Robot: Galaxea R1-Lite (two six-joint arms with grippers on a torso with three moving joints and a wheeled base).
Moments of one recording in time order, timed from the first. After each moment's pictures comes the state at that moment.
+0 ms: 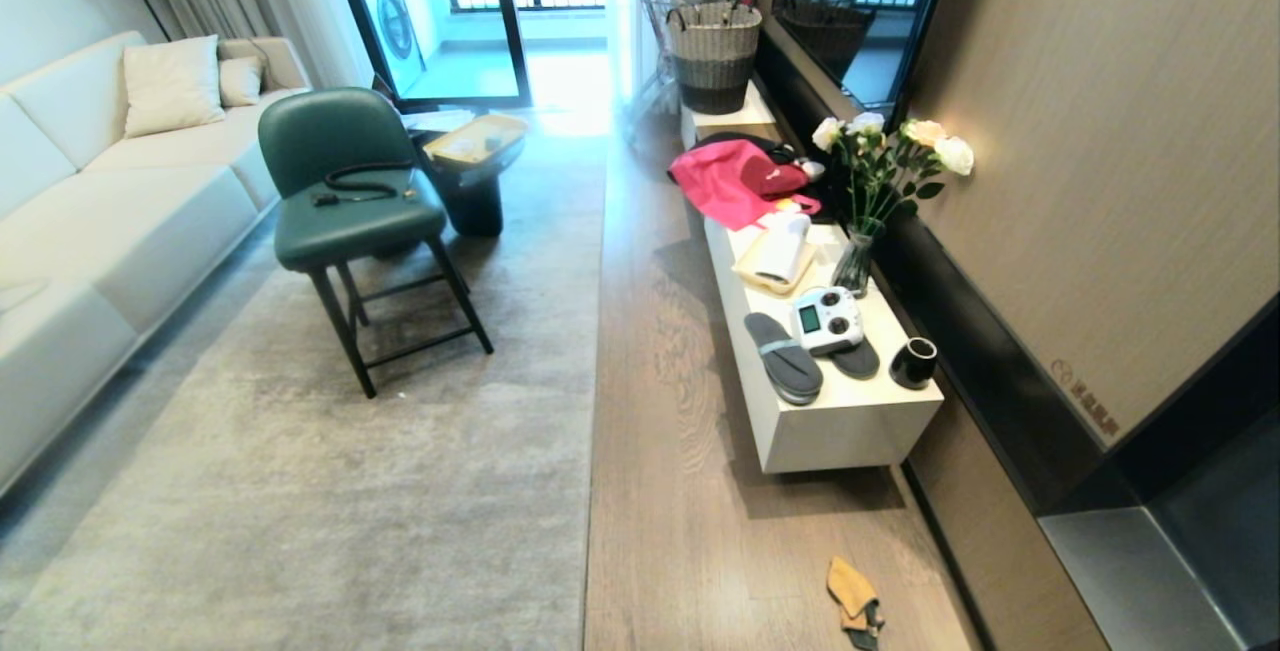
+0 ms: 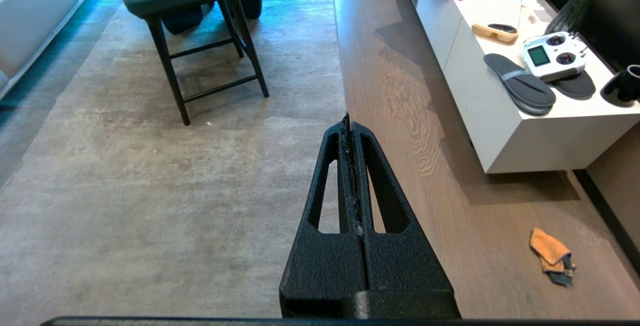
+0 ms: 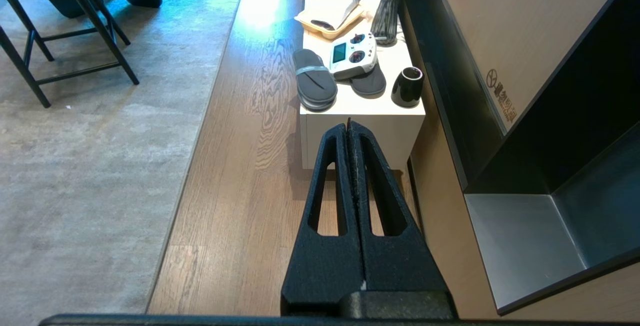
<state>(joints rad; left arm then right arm) -0.01 0.00 0.00 0.00 0.00 -0.01 0.00 0.00 0.00 0.00 0.03 -0.05</state>
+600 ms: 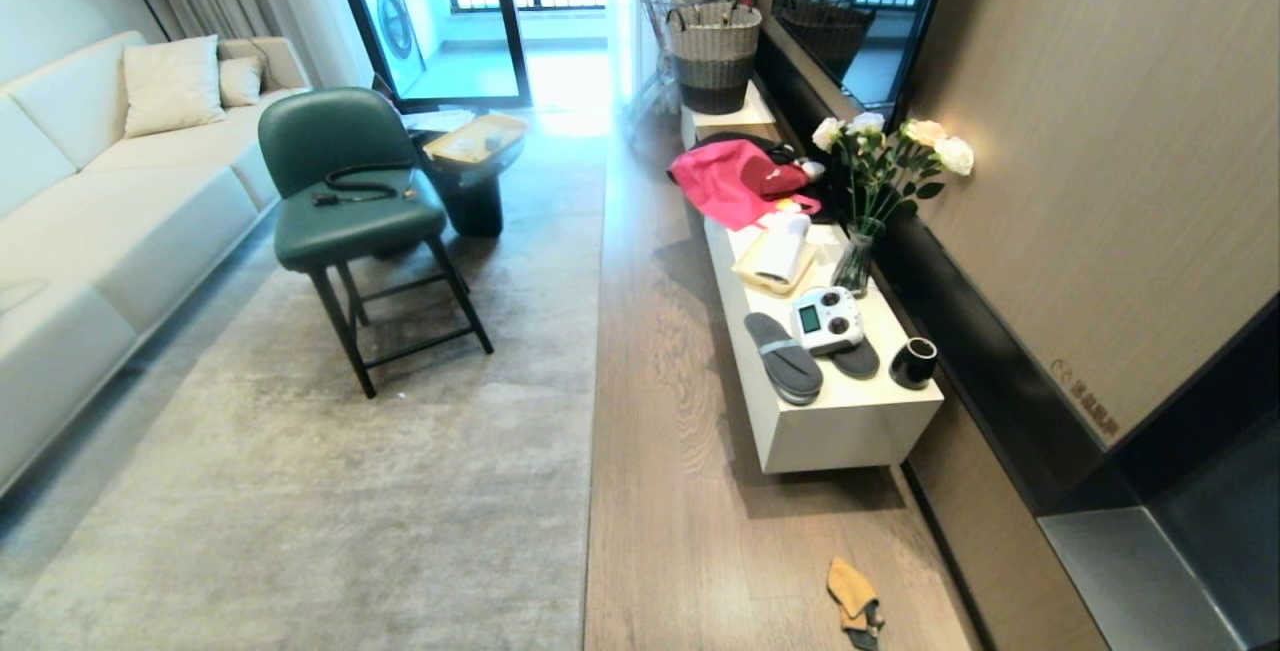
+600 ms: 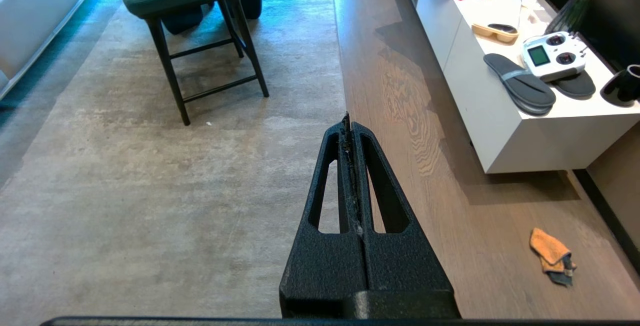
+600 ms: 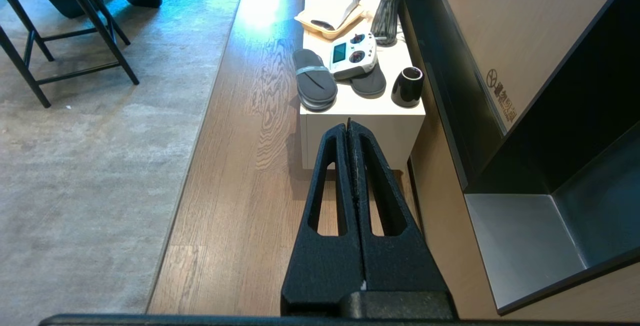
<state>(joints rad) -0.01 0.00 0.00 0.00 0.00 -0.01 0.00 0.00 0.00 0.00 0.03 -0.05</state>
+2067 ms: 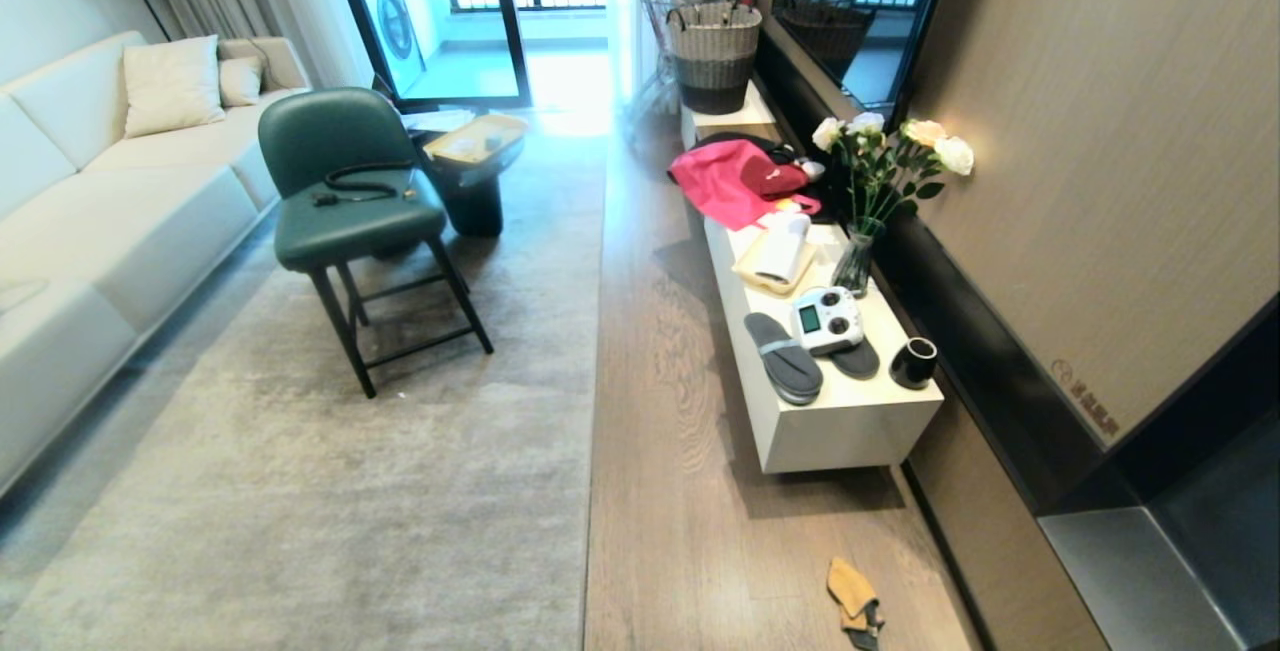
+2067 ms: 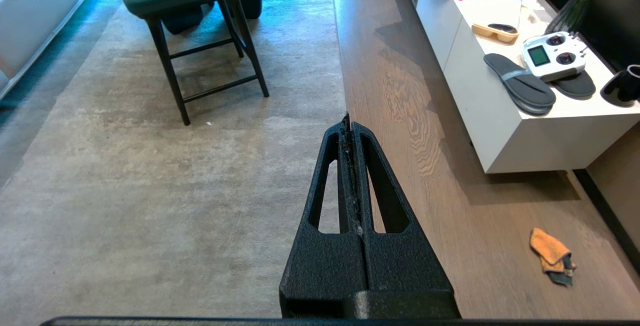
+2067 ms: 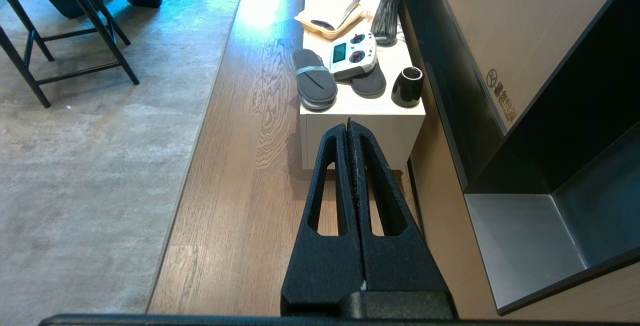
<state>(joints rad) -0.01 0.00 0.00 0.00 0.00 -0.01 0.00 0.00 0.00 0.00 0.03 -0.05</state>
